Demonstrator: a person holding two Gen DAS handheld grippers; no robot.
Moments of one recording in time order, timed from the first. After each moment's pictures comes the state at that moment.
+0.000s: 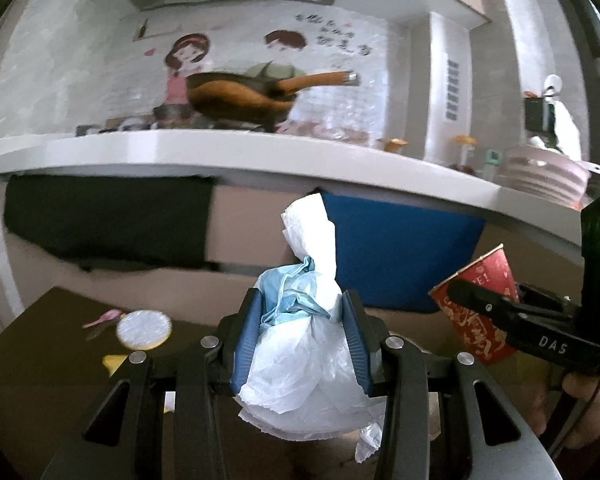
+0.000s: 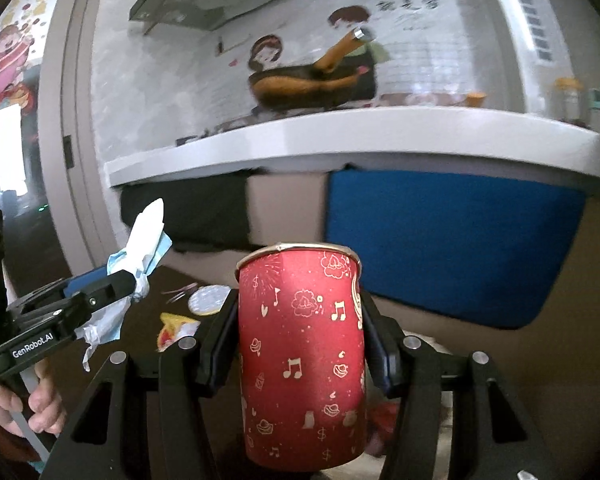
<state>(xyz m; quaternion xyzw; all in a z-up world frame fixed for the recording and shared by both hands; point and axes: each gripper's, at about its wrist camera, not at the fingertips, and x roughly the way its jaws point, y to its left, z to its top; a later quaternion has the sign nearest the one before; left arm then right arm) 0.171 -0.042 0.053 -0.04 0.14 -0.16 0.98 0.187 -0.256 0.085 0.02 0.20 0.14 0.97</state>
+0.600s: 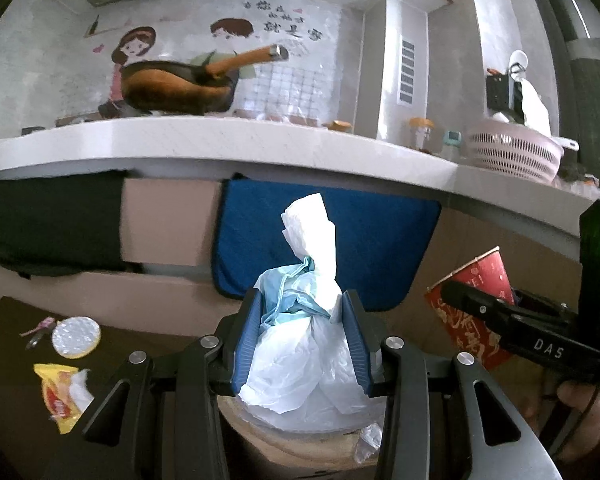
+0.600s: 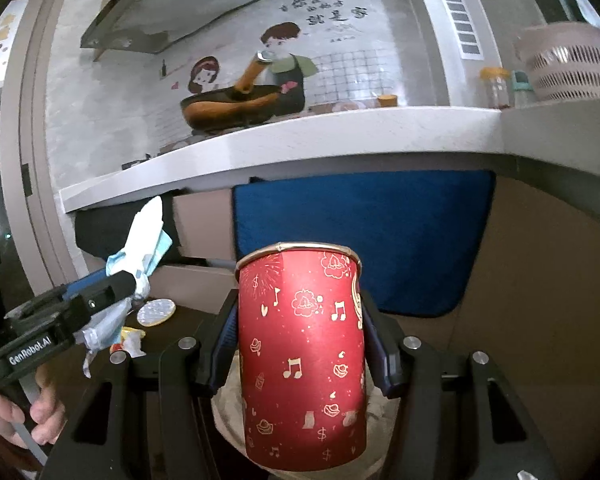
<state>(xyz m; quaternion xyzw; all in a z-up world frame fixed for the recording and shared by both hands) 0.198 -0.132 0.036 -0.03 0.15 -0.23 0.96 0.174 -0.340 0.073 0.06 0.19 0.06 0.98</state>
